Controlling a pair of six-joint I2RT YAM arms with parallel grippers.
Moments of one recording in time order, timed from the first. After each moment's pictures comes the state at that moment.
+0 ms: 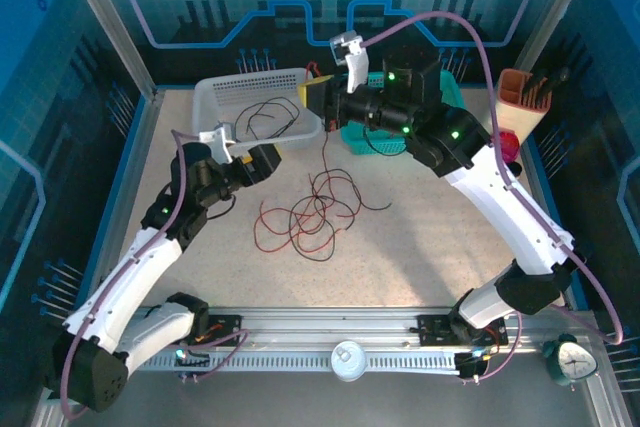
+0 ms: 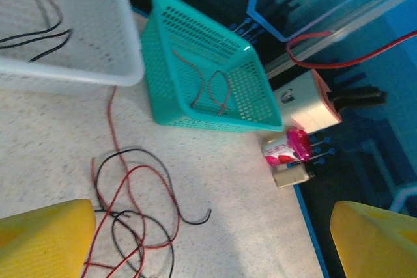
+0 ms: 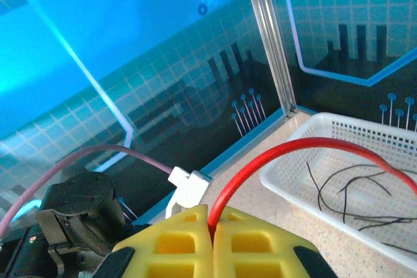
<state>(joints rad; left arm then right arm) -0.30 0.97 0.82 -0.15 0.32 -0.77 0.74 1.51 1.94 -0.57 -0.28 0.32</state>
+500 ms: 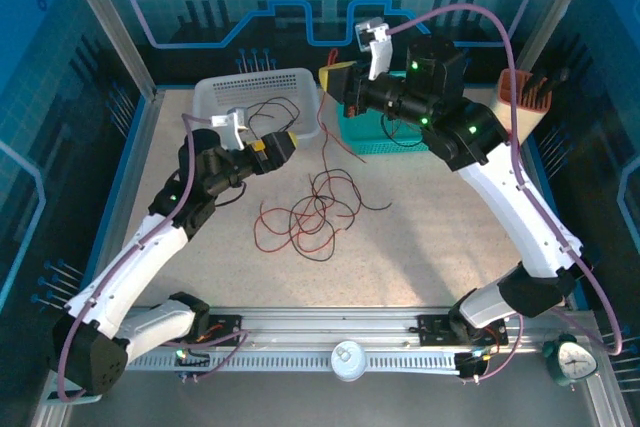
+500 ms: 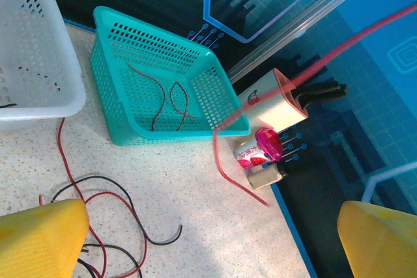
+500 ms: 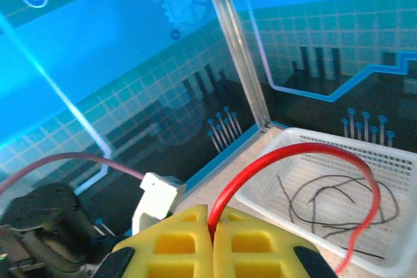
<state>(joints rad) -0.36 1.05 0.92 -0.10 0.32 -0.74 0.63 1.48 1.91 -0.57 -0.30 0.32</state>
